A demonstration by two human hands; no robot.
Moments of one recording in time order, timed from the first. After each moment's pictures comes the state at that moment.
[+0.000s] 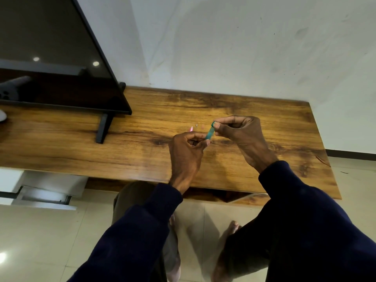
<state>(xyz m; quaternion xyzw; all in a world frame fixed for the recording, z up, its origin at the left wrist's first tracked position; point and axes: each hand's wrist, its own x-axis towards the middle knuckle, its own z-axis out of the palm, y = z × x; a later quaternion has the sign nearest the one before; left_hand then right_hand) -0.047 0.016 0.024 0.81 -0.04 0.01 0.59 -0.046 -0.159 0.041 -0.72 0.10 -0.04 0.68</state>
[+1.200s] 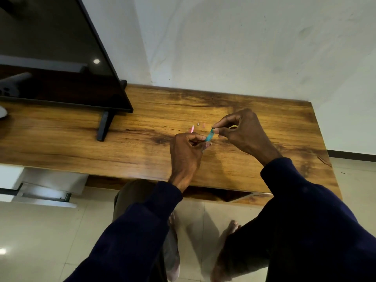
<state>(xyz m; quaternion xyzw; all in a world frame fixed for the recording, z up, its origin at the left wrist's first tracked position) -0.044 0.019 0.016 0.82 -0.03 -0.01 0.57 -0.034 -0.158 0.059 -0.89 0.01 -0.03 0.45</state>
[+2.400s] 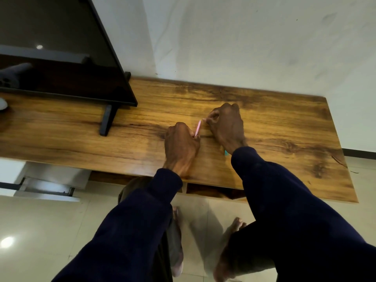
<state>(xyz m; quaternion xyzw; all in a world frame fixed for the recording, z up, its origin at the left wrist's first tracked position) -0.008 0.039 0.000 0.93 0.00 -0.04 0.38 0.015 -0.108 -0.004 -0.95 0.11 -0.11 0.26</state>
